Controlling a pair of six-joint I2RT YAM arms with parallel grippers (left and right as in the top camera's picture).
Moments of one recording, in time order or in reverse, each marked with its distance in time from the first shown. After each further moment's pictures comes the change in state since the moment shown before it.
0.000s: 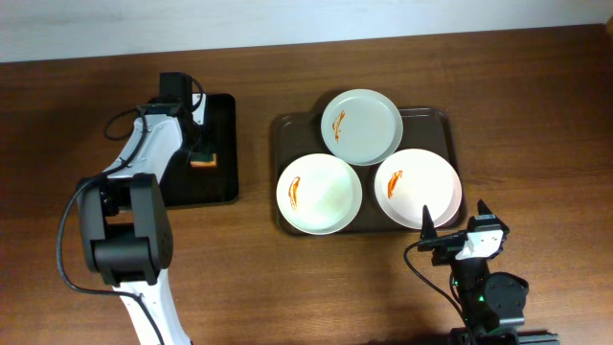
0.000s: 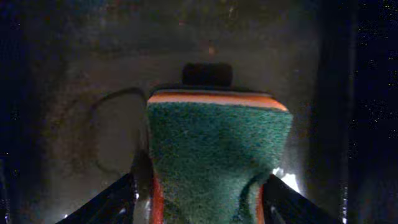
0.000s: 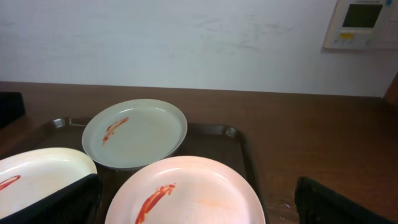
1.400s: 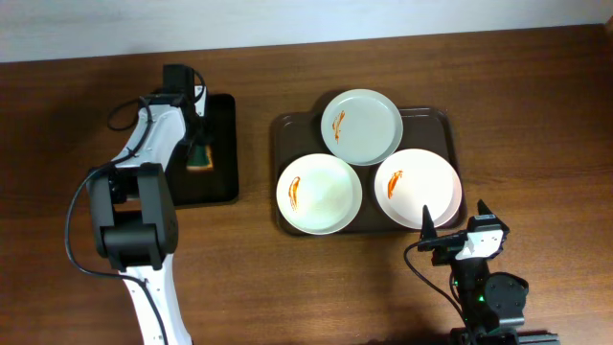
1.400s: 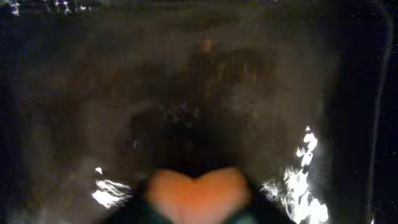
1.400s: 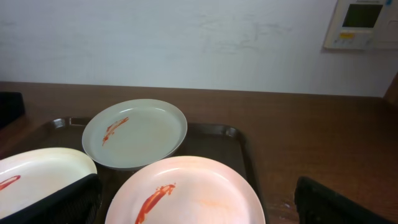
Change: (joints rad) left arm -0.001 0.114 0.156 -0.052 -0.023 -0.003; right arm 0.000 0.000 0.000 0.000 0.000 0.000
